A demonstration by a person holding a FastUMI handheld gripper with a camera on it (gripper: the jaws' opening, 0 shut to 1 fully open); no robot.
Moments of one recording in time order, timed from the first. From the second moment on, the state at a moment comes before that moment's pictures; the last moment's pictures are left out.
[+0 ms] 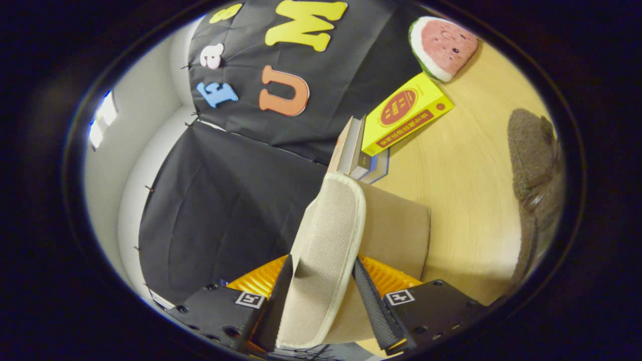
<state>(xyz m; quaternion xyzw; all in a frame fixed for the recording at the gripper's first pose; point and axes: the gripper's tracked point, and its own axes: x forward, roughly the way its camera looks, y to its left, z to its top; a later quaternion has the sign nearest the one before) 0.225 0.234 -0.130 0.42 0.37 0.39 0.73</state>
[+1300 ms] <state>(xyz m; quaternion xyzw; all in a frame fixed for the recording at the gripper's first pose) 0.190 0.391 0.072 0.25 0.32 0.39 0.83</state>
